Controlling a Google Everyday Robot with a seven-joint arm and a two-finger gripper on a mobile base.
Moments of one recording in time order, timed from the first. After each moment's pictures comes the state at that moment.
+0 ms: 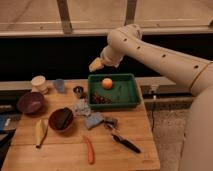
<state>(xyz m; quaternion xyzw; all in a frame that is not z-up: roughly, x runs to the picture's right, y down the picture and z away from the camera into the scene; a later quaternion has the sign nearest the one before) -0.009 -0.113 0.744 -0.21 -0.05 0.60 0.77</state>
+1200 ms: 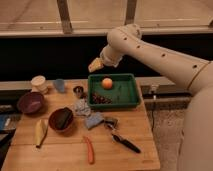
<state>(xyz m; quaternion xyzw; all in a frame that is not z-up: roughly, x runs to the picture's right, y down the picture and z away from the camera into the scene) -0.027 -0.109 0.745 -0.23 -0.07 0.56 0.79</state>
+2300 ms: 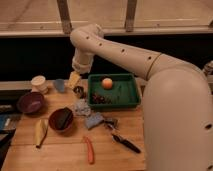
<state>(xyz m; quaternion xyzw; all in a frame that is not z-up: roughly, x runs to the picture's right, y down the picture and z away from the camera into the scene) -0.124 -0.036 0.728 -0.33 -0.05 0.26 0.91</state>
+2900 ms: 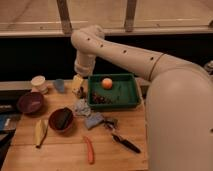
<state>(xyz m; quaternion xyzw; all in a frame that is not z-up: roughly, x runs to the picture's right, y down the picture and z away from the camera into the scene) -0.121 -0.031 0.725 -0.34 -0.03 0.23 0.91</state>
